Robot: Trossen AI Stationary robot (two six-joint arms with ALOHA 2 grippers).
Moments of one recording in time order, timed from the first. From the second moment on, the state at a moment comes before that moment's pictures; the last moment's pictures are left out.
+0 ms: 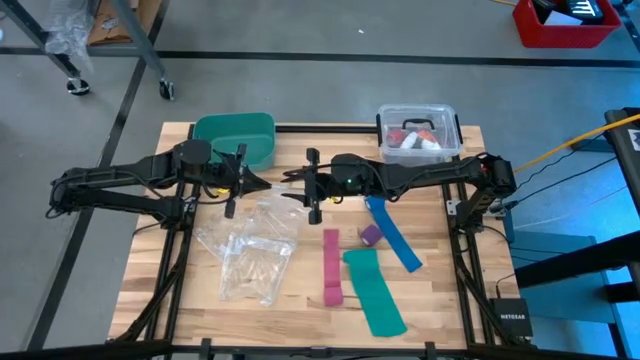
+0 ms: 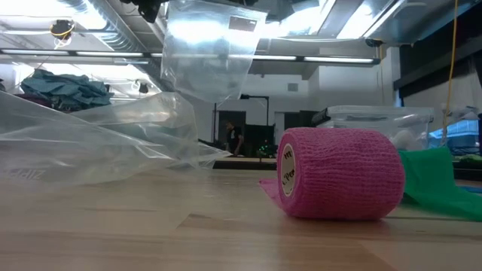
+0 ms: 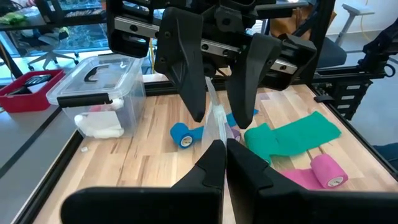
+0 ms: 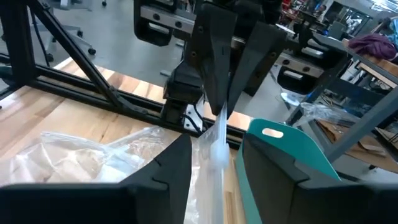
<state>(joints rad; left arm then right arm) 0.16 0.81 0.81 -0.25 0.17 0.13 0.00 1.72 1.39 0.13 0.01 -0.35</state>
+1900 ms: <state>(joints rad) 0.16 0.79 0.81 -0.31 0.14 0.16 0.00 1.65 1.40 -0.30 -0.03 -0.35</state>
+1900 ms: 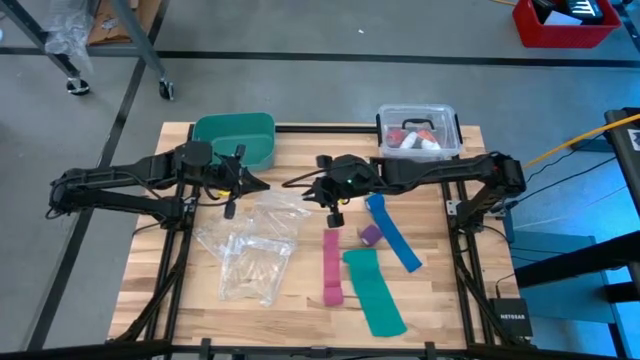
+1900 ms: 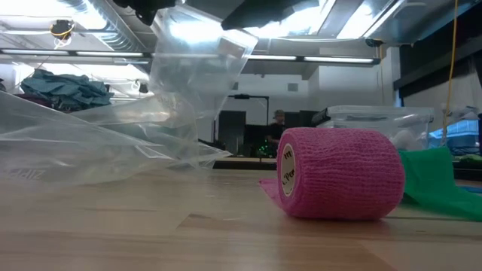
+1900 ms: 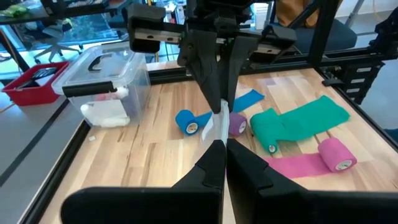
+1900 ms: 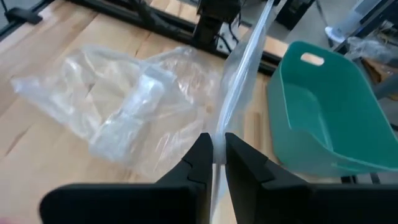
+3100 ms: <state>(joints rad) 0.16 0.79 0.81 -0.31 0.14 0.16 0.00 1.60 1.39 -0.45 0.02 -0.37</state>
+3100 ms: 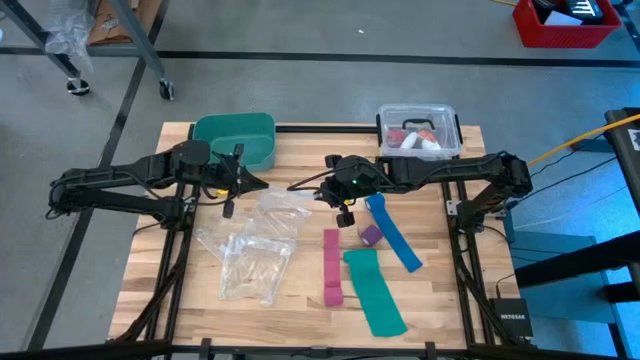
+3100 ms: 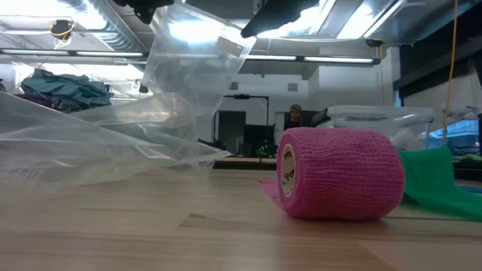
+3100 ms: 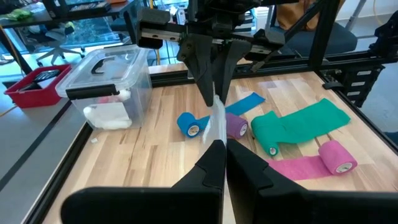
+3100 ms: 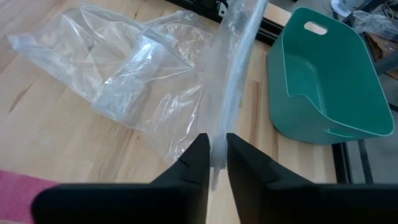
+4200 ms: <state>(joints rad) 0.14 0.79 0.81 -0.29 0.15 0.16 0.00 1.60 1.39 -0.23 0.09 -0.38</state>
